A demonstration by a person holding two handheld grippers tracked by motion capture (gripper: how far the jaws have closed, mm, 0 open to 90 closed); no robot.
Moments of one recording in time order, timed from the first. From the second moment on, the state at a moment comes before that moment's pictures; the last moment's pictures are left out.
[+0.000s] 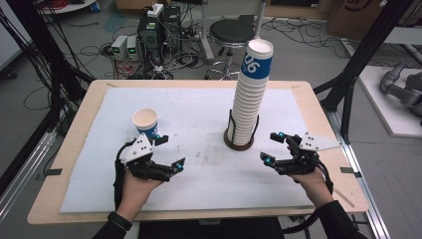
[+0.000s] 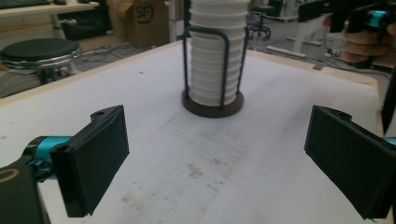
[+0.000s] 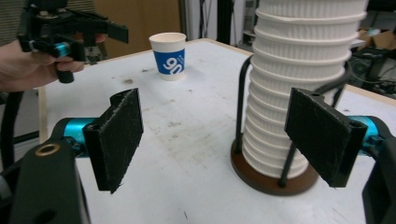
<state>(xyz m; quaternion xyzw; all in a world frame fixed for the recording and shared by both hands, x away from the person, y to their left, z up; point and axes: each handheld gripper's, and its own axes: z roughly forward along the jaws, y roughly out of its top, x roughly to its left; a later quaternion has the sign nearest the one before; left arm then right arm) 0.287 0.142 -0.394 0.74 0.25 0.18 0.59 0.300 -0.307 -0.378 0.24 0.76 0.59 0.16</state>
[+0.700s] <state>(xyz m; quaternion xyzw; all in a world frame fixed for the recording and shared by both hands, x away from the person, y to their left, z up) 0.286 0.147 -0.399 0.75 0.25 0.21 0.58 0.304 -0.304 -0.385 0.24 0.77 0.57 0.15</state>
